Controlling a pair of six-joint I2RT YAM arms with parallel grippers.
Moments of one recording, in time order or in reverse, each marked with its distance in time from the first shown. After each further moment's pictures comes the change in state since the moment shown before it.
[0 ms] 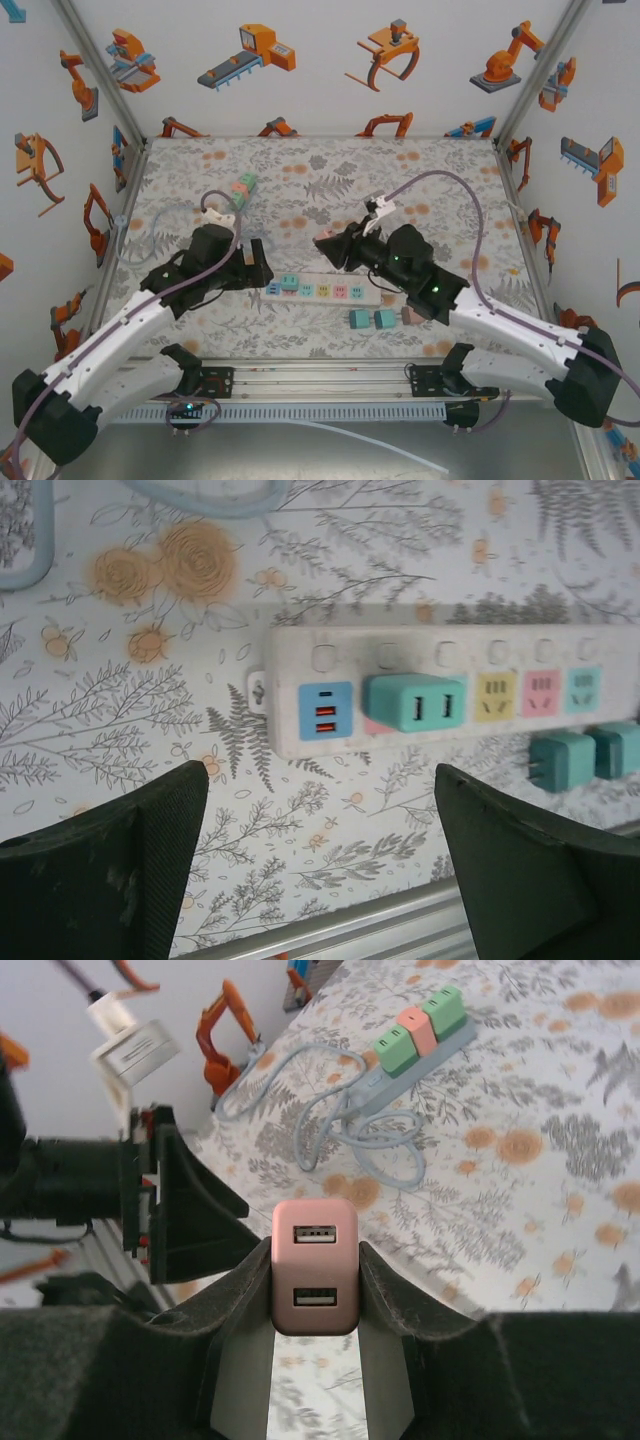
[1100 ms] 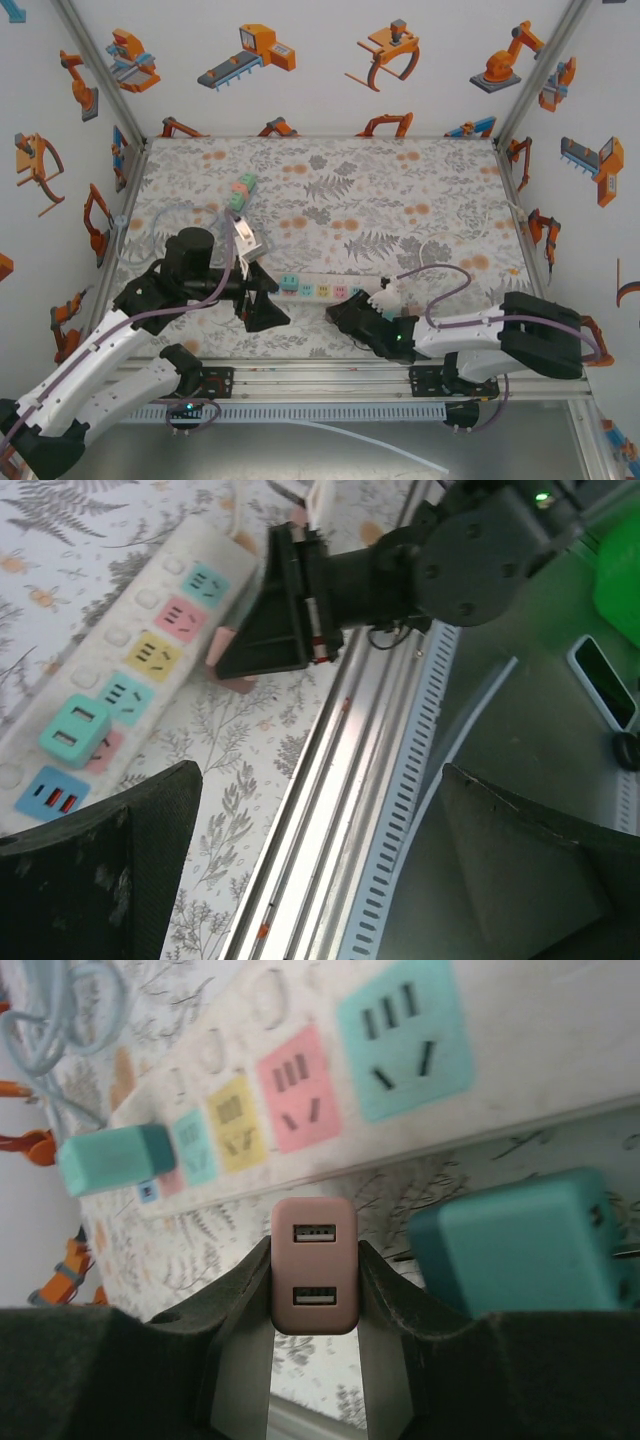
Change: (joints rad) left arm -0.072 -0.125 0.071 0.009 0.755 0.438; right arm 0.389 0.330 -0.352 -0.026 0.553 1.152
